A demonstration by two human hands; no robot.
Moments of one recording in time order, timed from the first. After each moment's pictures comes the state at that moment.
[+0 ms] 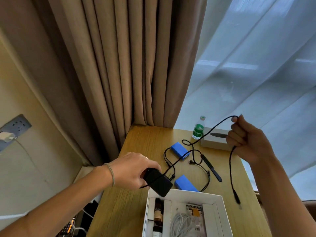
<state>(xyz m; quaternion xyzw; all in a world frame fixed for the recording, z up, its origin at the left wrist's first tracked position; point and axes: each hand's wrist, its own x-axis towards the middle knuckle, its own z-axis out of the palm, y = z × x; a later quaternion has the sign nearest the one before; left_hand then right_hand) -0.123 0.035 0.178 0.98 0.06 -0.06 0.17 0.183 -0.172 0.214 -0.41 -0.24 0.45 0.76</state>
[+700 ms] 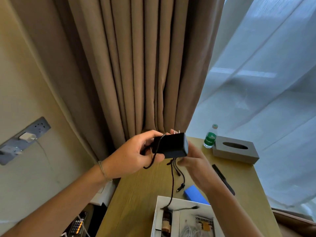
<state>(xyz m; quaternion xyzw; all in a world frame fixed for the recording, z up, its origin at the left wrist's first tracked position) -0.139 0.033 0.248 0.82 0.10 0.17 0.54 0.055 -0.084 0.171 -0.49 -0.44 0.44 0.61</state>
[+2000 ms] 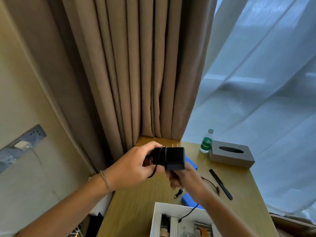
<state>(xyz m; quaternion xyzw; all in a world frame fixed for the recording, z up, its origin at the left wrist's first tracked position) -0.134 0.026 0.239 0.88 0.11 0.14 0.44 0.032 -0.098 0.167 -0.58 -0.38 0.46 0.55</state>
